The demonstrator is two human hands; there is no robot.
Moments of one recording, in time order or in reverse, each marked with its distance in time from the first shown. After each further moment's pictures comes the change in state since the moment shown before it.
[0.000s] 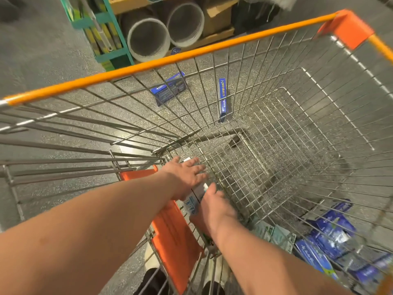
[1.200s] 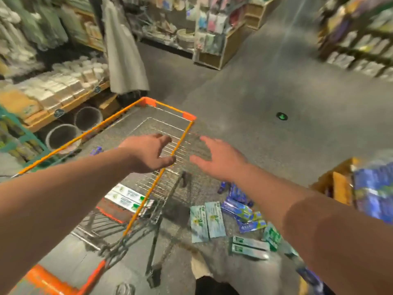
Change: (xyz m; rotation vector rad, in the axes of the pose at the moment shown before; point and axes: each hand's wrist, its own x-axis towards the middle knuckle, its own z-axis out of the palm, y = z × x) left_hand -0.365 0.304 -0.232 0.068 0.651 0.081; right_hand -0.497 0.226 -0.201 0.257 0.651 -0.038
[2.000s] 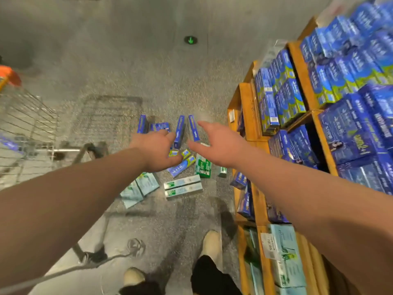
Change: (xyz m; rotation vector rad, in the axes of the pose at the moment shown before) left_hand 0.114 0.478 0.165 0.155 -0.199 0.433; right_hand -0.259 0.412 0.011 0.073 -0.005 0.421
